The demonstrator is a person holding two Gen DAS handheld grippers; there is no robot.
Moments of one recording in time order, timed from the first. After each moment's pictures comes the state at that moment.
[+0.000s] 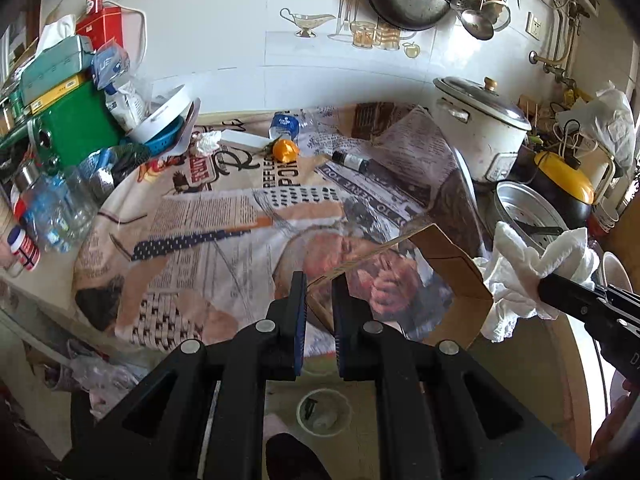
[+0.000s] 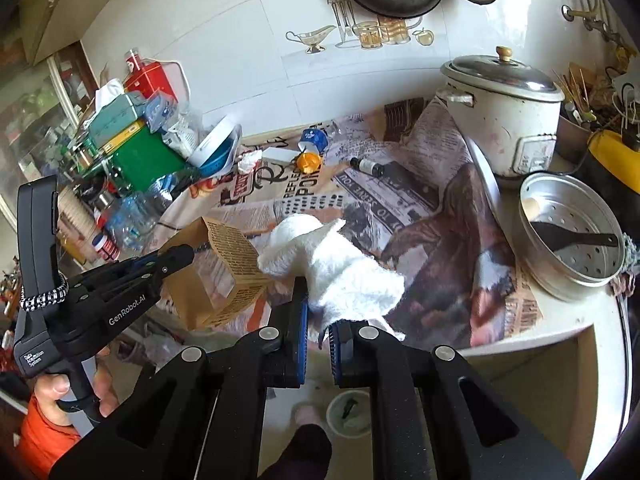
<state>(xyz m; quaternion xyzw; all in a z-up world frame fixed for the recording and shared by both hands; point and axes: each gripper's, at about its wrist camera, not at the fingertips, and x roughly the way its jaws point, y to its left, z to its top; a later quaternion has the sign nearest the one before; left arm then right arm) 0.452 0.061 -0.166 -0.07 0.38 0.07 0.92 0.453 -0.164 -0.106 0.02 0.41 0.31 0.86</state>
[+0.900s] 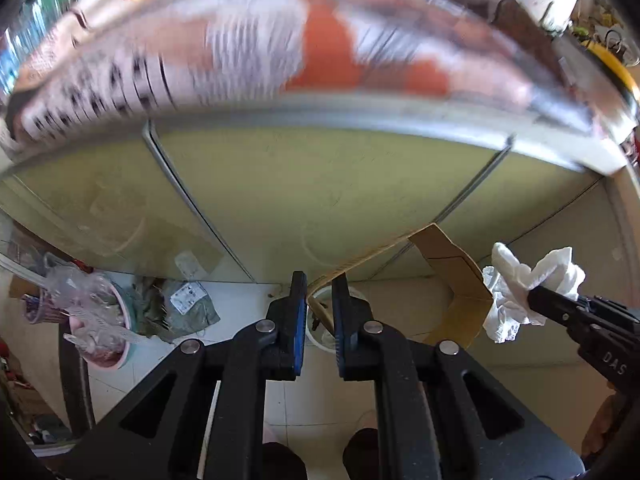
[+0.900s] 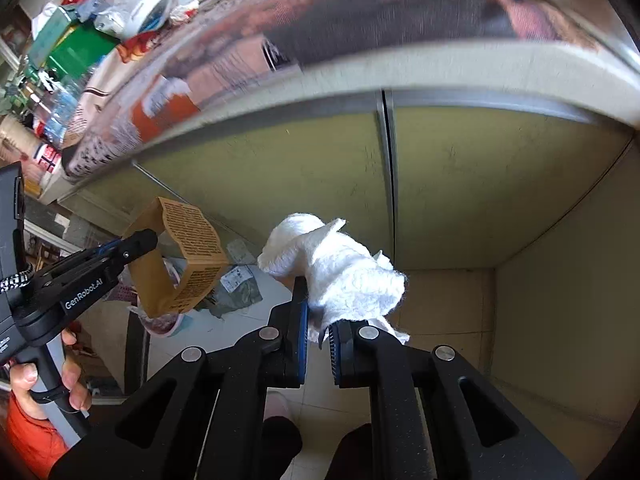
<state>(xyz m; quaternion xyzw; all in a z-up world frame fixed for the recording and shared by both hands) 0.408 0.087 -0.424 -0.08 0.53 0.08 0.84 0.416 -0.157 -0.360 0.03 0.58 0.26 0.77</state>
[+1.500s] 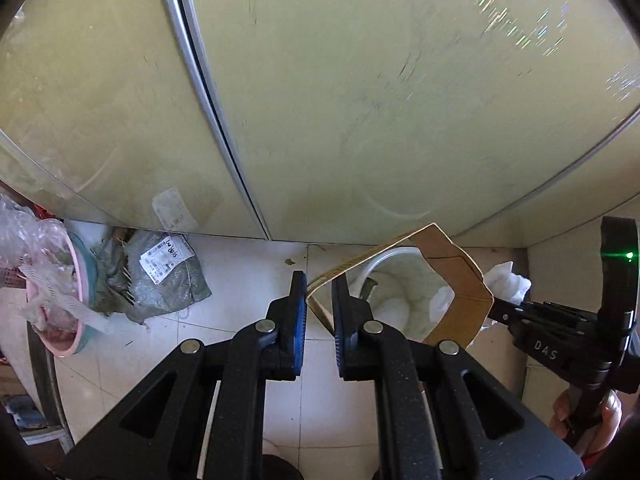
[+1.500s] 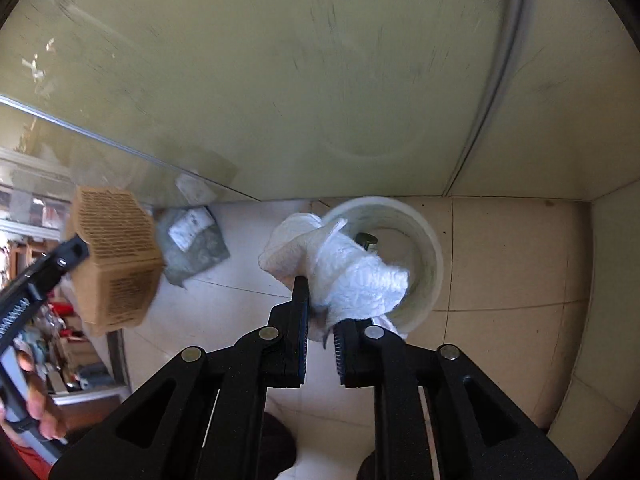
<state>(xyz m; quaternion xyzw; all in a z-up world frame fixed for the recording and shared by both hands) 0.408 0.158 -0.694 -0.11 0.57 0.11 0.81 0.434 -0.072 -0.691 0.03 0.67 0.27 0.69</state>
